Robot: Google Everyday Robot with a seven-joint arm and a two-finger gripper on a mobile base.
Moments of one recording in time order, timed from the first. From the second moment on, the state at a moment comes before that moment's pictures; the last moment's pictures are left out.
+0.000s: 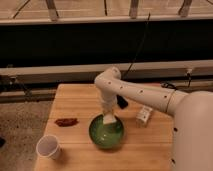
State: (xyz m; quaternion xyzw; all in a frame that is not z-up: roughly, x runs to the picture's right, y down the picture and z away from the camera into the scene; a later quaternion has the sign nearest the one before) arm 0.015 0.130 0.818 -0.24 -0.28 -0.70 0.61
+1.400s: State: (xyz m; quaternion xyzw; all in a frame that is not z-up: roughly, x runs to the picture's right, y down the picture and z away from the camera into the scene) arm 0.017 0.136 0.825 -0.24 -0.29 -0.70 0.61
